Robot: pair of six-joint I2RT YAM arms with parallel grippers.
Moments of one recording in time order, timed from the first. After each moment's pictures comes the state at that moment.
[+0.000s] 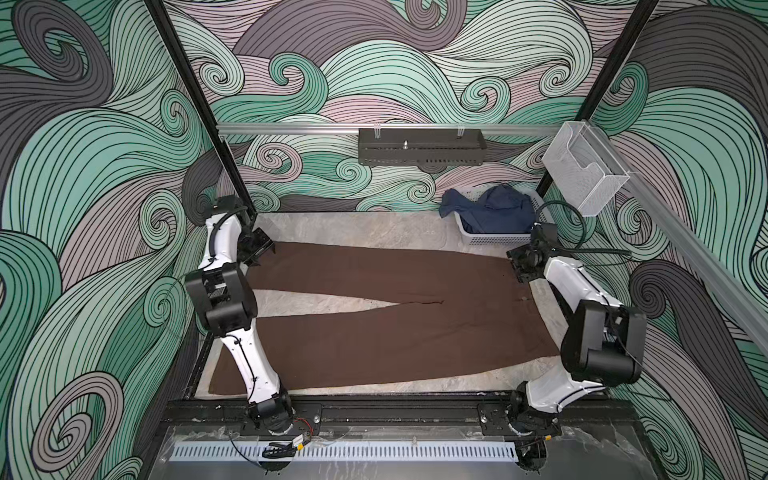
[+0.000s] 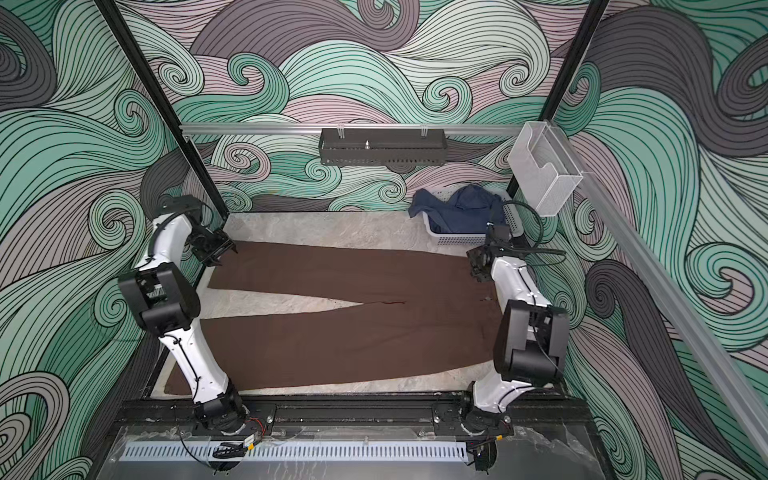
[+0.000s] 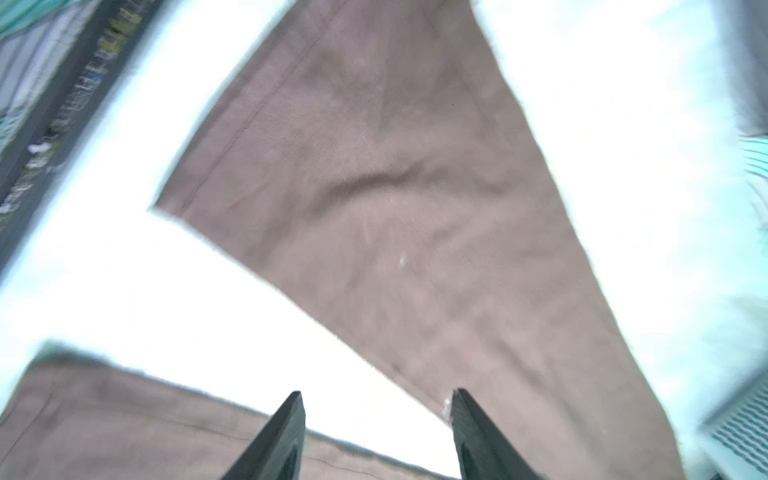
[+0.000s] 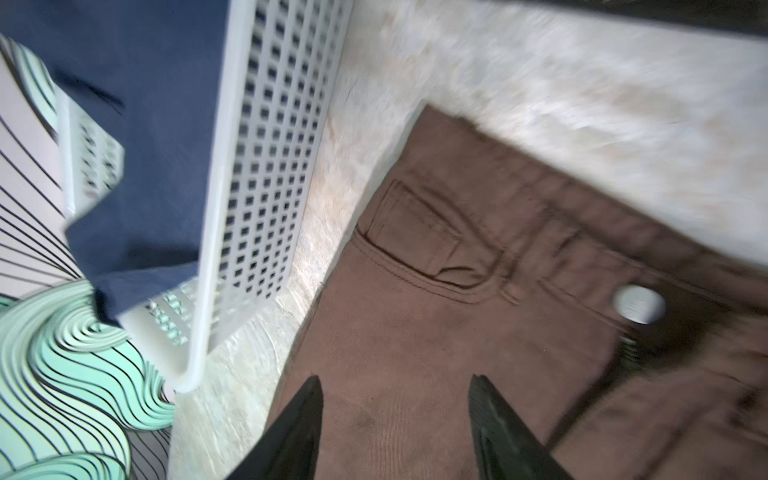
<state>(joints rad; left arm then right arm) 0.34 1.95 1.84 -1.22 0.19 -0.48 -0.18 1.57 1.14 -0.53 0.03 1.05</state>
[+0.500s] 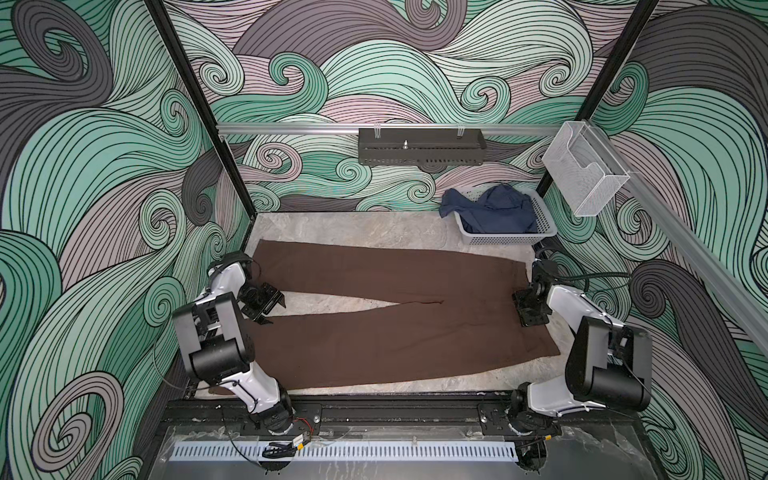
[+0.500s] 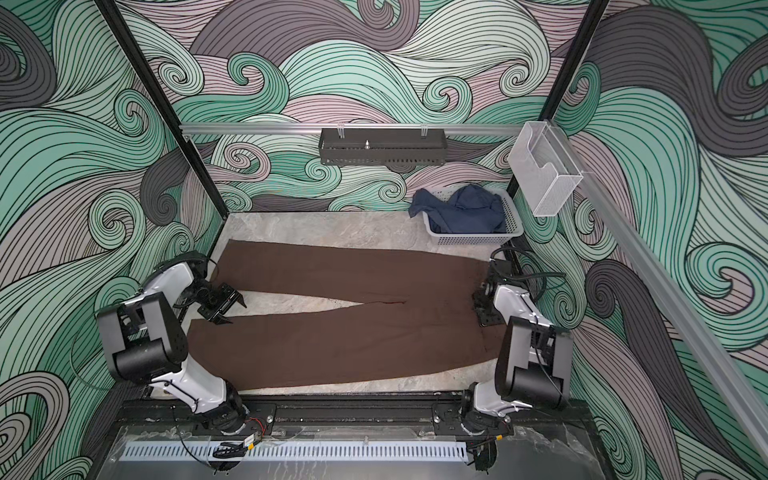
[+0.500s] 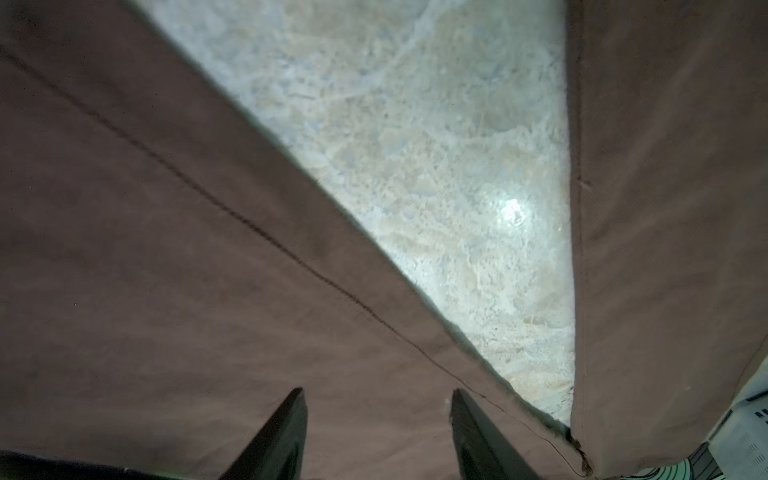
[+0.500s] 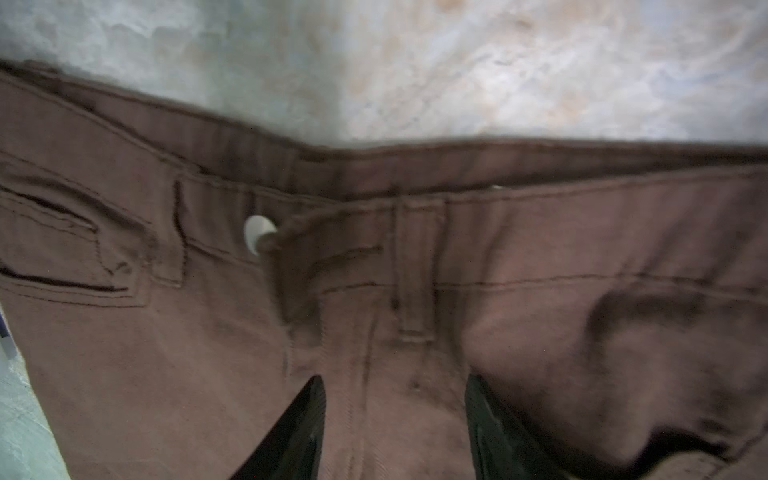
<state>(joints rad) 0.41 1.60 1.10 -1.08 0.25 -0.59 -0.25 1.46 0.82 -0.64 0.05 1.17</state>
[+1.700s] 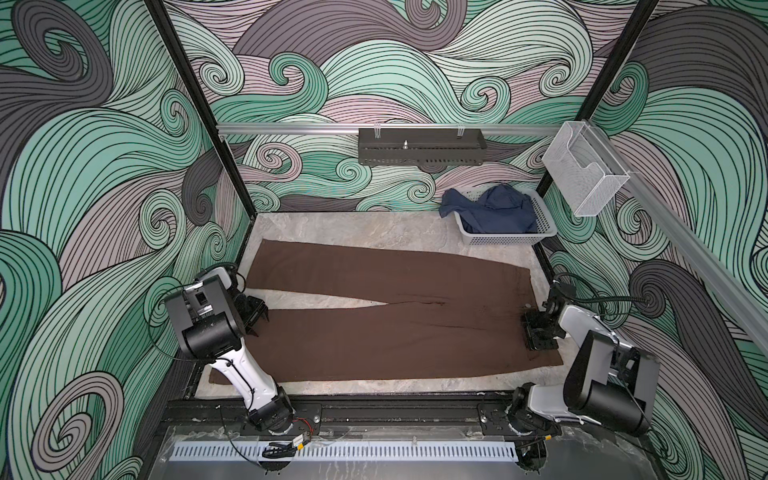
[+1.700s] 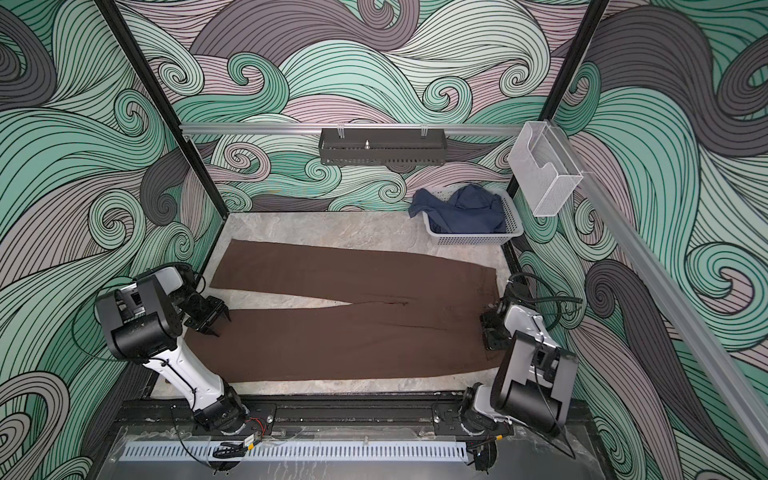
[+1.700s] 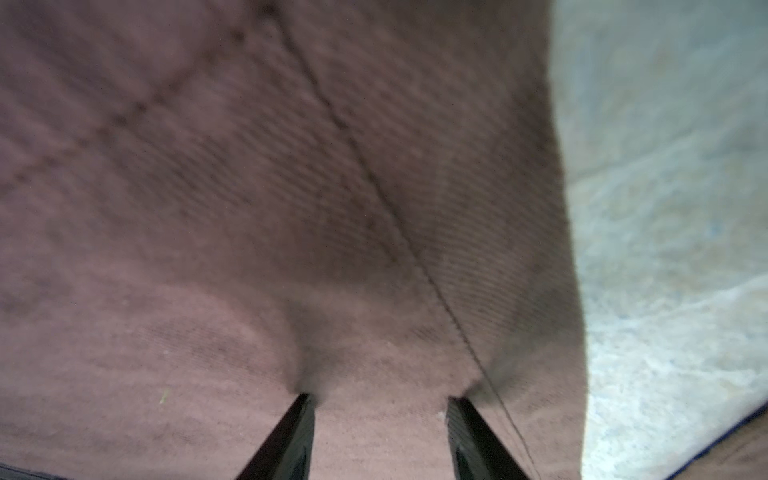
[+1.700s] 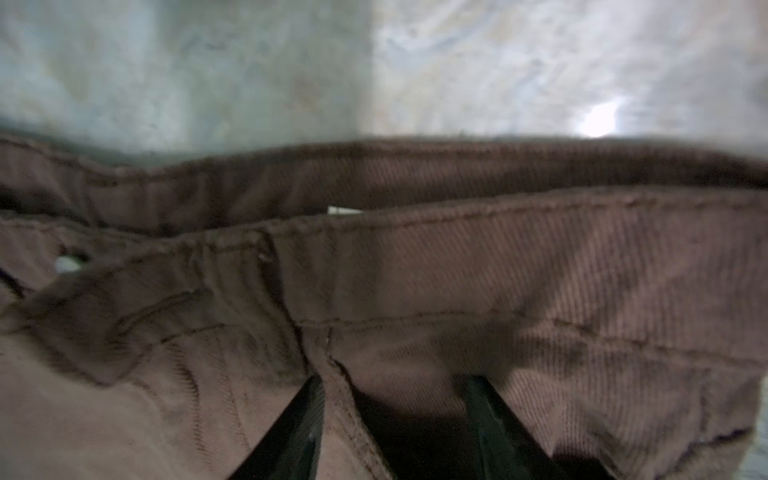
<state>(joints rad) 0.55 1.86 1.15 -1.04 0.13 -0.59 -0.43 1.36 0.65 -0.70 -0.04 1.07</state>
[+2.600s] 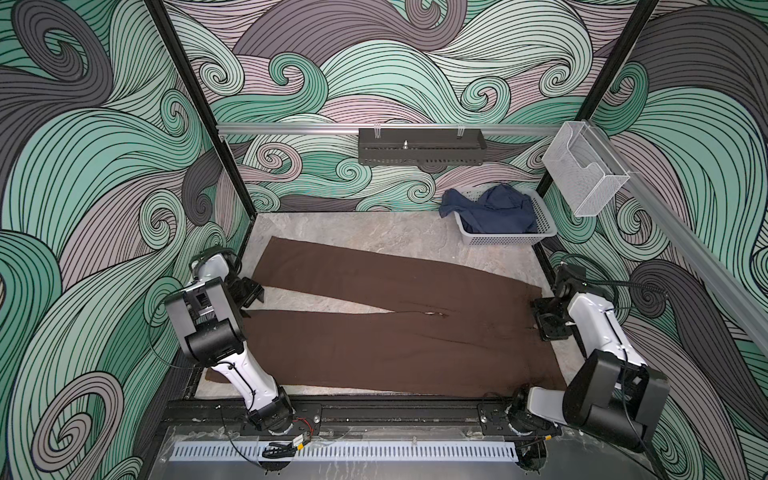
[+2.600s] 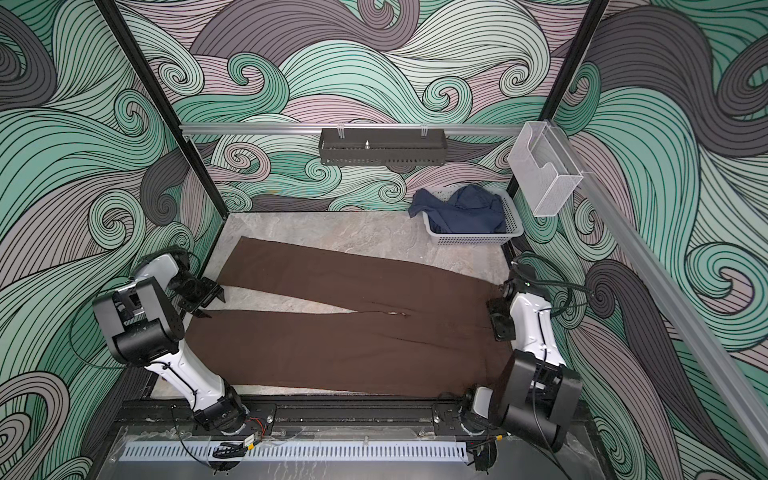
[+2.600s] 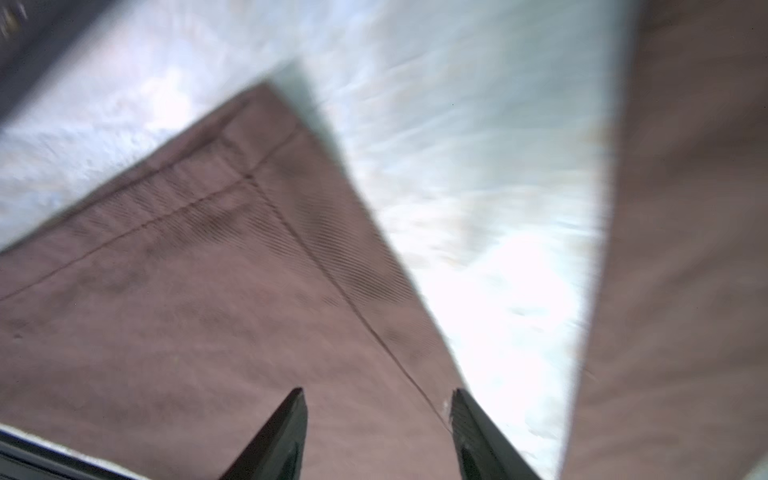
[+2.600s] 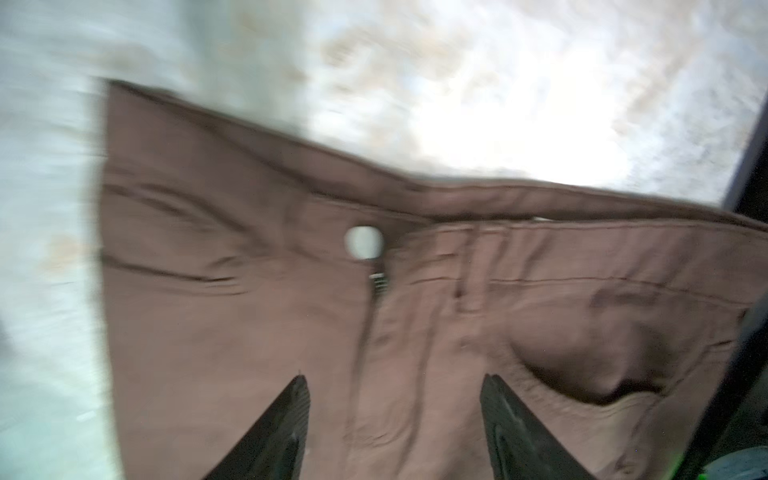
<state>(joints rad) 0.49 1.79 1.35 -1.10 0.12 -0.58 -0.37 1.29 0.94 -0.97 0.04 1.10</state>
